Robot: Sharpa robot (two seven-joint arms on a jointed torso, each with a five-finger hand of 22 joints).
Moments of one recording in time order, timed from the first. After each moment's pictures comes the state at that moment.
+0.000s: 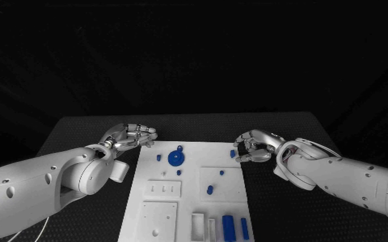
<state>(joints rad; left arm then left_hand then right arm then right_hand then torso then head) 1.33 -0.82 -0.22 1.40 -0.09 -0.28 0.28 1.57 -0.14 0.09 0.29 0.21 0.81 0.18 0.34 0.37 1.17 0.11 0.09 0.08 0.97 0.10 0.44 0.58 0.04 0.78 0.00 0.35 1.31 1.13 -0.88 -0.05 1.28 -1.23 -0.36 0.16 1.05 -0.24 0.49 -0.26 0.26 0.87 0.15 0.28 0.42 1.08 0.02 1.23 1.09 1.29 -0.08 1.23 1.06 0.21 1.14 -0.04 0.99 1.30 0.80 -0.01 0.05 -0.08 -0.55</state>
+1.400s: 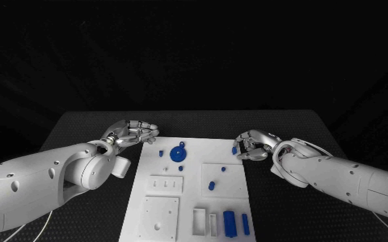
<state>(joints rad) 1.32 -0.82 -0.22 1.39 -0.09 -0.27 0.28 1.57 -0.14 0.09 0.29 0.21 0.81 0.18 0.34 0.37 1.17 0.11 0.09 0.08 0.97 0.10 0.44 0.58 0.03 0.77 0.00 0.35 1.31 1.09 -0.79 -0.05 1.14 -1.23 -0.36 0.18 1.16 -0.20 0.59 -0.24 0.05 0.87 0.13 0.31 0.43 1.07 0.03 1.24 1.09 1.29 -0.08 1.22 1.07 0.21 1.13 -0.04 0.99 1.31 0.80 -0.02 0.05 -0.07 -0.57</state>
